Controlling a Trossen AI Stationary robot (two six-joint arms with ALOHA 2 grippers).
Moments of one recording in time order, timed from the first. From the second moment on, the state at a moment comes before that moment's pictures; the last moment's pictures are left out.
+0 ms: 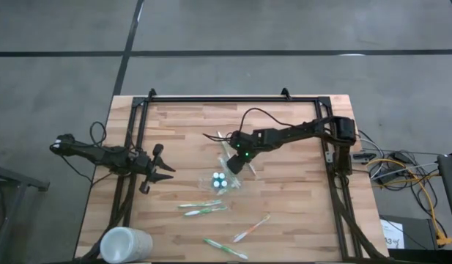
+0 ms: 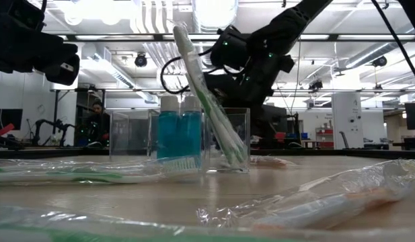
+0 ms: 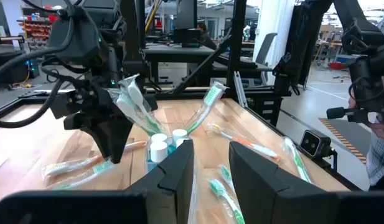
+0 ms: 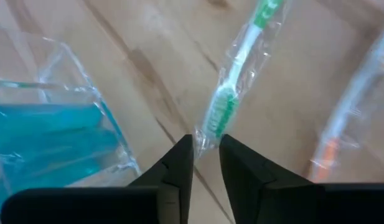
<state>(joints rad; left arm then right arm) -0.29 0.10 0.01 0.03 -0.06 -0.06 -0.13 1.92 1.18 -0.31 -0.17 0.70</state>
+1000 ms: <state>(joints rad) -0.29 0.10 0.01 0.03 -0.06 -0.06 -0.12 1.66 1.00 -0.20 0.03 0.67</state>
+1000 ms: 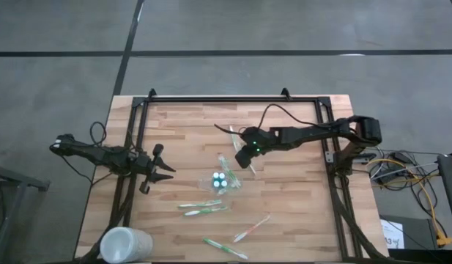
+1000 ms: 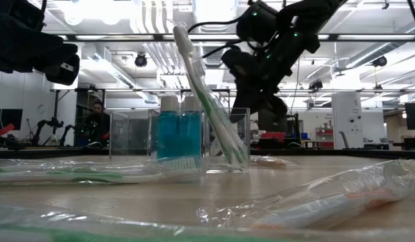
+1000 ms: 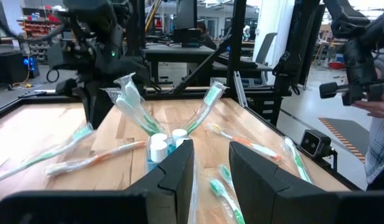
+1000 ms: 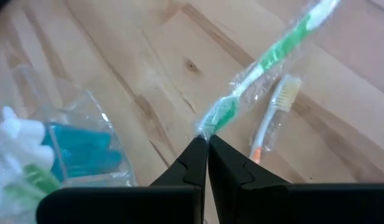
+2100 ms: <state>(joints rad) -0.29 0.10 0.01 0.03 -0.06 -0.06 -0.08 1.25 0.78 0.15 -0.03 0.61</state>
